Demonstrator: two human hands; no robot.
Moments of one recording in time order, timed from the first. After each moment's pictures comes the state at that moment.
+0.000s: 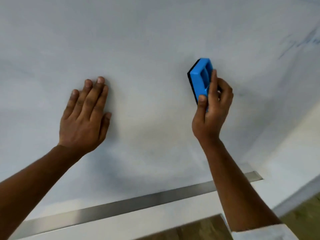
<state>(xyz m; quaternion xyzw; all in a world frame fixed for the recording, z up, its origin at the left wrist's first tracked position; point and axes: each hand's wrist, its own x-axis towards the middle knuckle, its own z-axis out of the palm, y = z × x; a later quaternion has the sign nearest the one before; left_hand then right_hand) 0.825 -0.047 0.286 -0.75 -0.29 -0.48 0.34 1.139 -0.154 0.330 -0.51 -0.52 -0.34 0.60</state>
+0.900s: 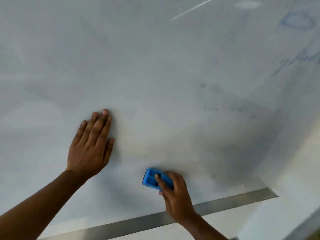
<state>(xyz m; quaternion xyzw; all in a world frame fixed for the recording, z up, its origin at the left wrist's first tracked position) 0.804 -0.043 0.259 -0.76 -0.31 -0.46 0.34 1.082 -0.183 0.098 -0.53 -0.71 -0.23 0.41</state>
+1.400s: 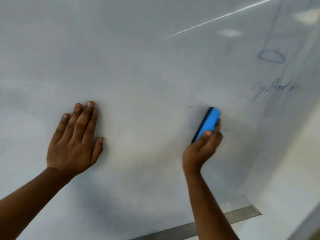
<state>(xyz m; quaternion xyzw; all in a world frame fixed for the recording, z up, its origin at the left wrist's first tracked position) 0.816 -0.027 0.313 -0.71 -0.31 -0.49 0.40 1.130 -0.125 0.325 -0.47 -0.31 -0.25 0.79</state>
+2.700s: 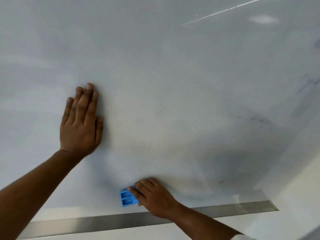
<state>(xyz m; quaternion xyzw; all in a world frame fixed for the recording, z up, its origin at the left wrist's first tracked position) 0.728 -0.024 0.286 -0.71 -0.34 -0.54 0.31 1.001 -0.135 0.101 -0.36 -0.86 -0.35 0.09</state>
